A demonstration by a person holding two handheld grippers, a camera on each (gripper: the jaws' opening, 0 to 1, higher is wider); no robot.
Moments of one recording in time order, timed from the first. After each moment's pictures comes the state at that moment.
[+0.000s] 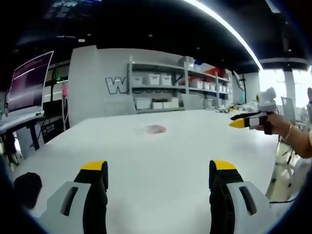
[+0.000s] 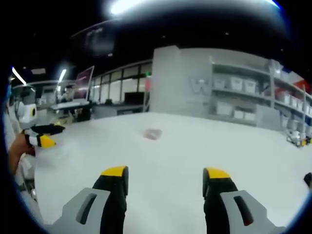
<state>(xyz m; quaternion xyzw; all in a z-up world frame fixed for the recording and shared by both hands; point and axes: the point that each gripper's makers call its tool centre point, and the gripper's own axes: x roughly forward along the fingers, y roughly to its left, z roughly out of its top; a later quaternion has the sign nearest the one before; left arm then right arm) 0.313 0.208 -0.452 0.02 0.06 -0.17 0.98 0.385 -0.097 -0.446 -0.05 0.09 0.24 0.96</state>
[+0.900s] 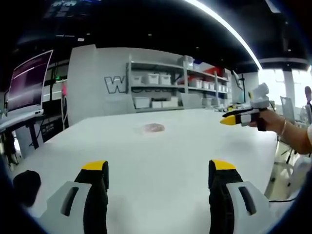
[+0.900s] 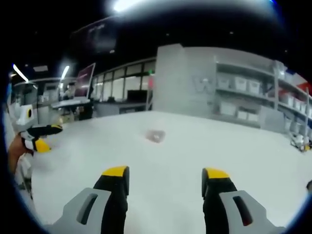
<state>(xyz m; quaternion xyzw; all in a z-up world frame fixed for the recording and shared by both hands) 0.312 0.206 -0.456 0.02 0.06 -0.17 0.98 0.409 -0.074 -0.440 -0.06 0.09 0.26 0.96</state>
